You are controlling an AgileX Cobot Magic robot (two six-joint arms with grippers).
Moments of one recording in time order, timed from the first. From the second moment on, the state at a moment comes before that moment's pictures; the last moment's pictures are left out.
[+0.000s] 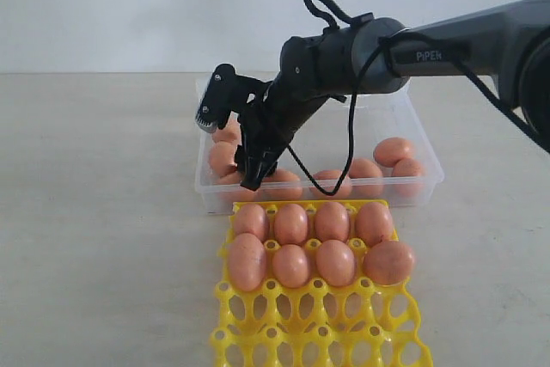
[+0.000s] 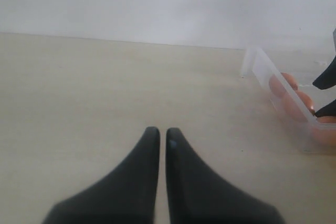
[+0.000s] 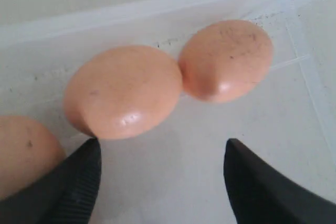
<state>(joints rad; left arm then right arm) 0.02 0.00 0.00 -0.13 0.30 0.07 0.46 2.25 -1.65 0.21 0.46 -0.94</state>
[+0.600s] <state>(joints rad) 0.02 0.00 0.00 -0.13 0.30 0.07 0.46 2.30 -1.65 0.63 0.43 -0.93</state>
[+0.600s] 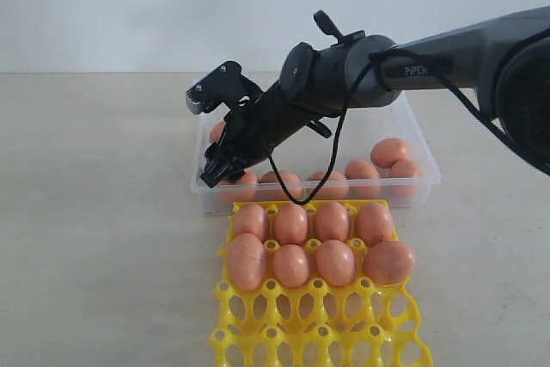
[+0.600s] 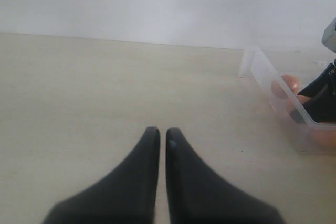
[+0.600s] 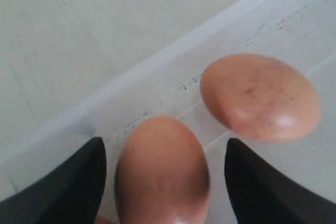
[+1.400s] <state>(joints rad) 0.02 0.00 0.00 -0.13 0.30 0.07 0.46 2.18 -1.62 0.63 0.40 -0.75</state>
